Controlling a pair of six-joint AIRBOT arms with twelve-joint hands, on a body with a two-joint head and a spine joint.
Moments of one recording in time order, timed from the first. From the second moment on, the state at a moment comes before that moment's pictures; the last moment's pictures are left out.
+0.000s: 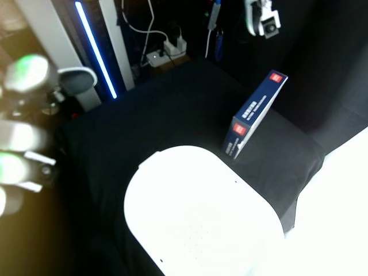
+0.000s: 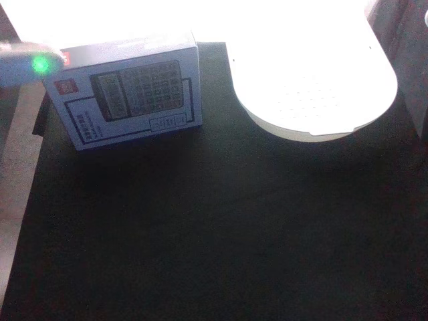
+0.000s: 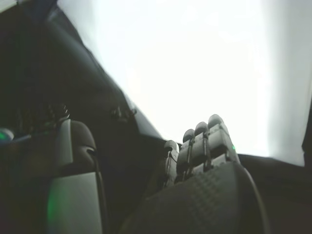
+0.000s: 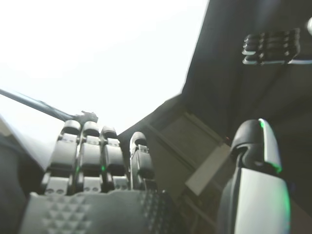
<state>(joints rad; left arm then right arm) 0.79 -0.74 1.01 -0.35 -1.36 1.03 -0.77 -0.90 1.18 0.23 1.45 -0.48</state>
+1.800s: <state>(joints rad) 0.44 -1.06 1.34 0.00 -0.49 0.92 -0.77 -0.92 1.24 0.19 1.35 -0.49</state>
